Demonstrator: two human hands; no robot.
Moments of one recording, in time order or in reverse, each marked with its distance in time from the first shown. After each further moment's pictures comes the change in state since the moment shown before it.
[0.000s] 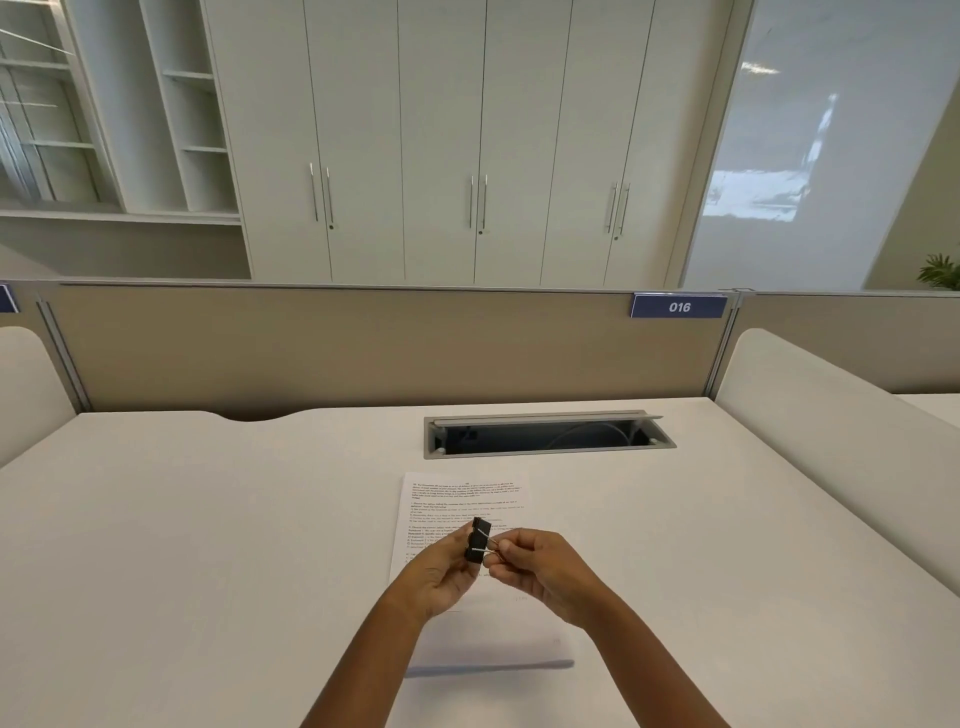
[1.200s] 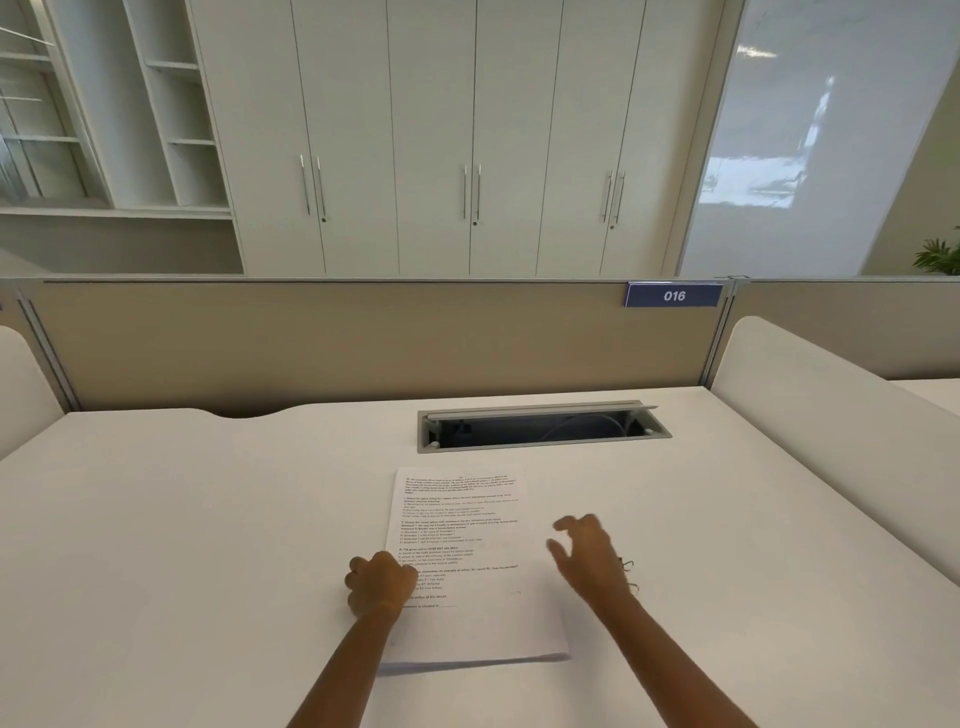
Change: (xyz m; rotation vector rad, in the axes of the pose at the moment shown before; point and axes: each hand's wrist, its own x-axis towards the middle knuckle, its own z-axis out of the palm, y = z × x) left_hand 0.007 0.003 -0.040 1.429 0.674 0.127; right_hand 0.023 0.024 -0.061 -1.173 0.517 -0.192
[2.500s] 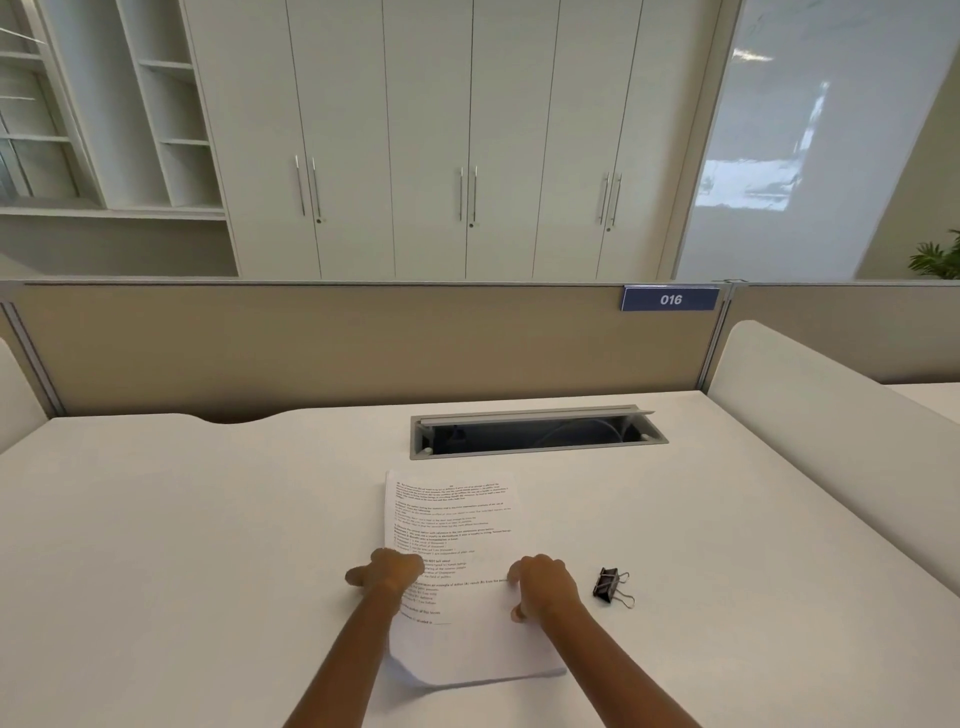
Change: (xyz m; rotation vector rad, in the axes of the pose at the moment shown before) left_hand 0.015 0.027 0.003 -0.199 -0.147 -0.100; right_hand 0.003 -0.031 0.026 -0.426 -0.398 -0.001
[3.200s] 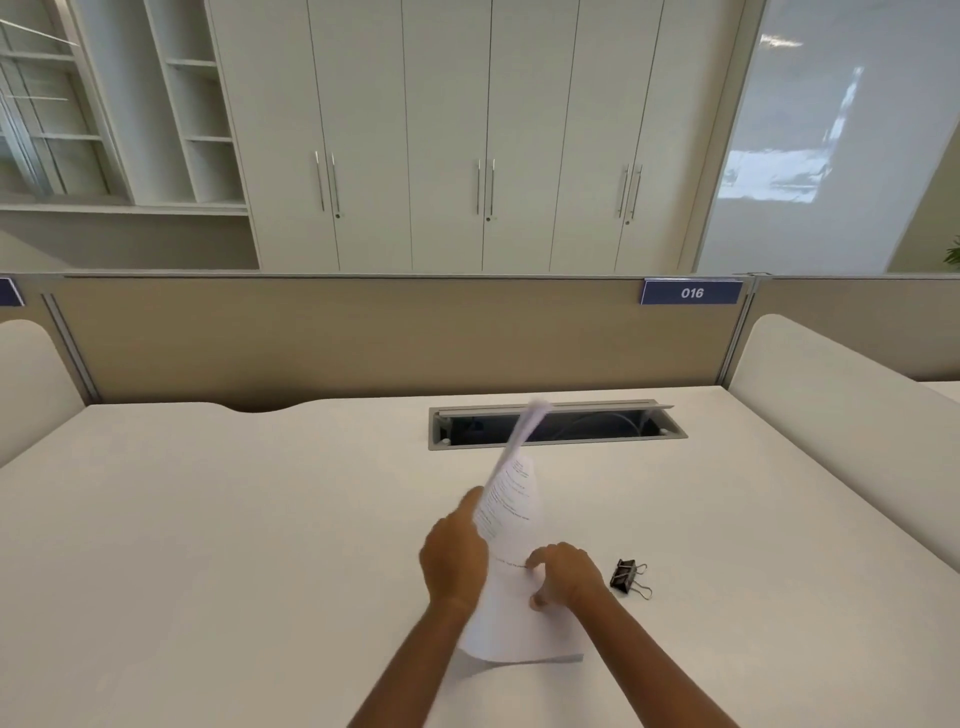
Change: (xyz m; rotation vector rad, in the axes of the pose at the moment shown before) left_hand -0.062 0.016 0.018 0.126 0.343 0.657; right_hand 0.003 0.010 -0.001 0.140 -0.039 -0.025
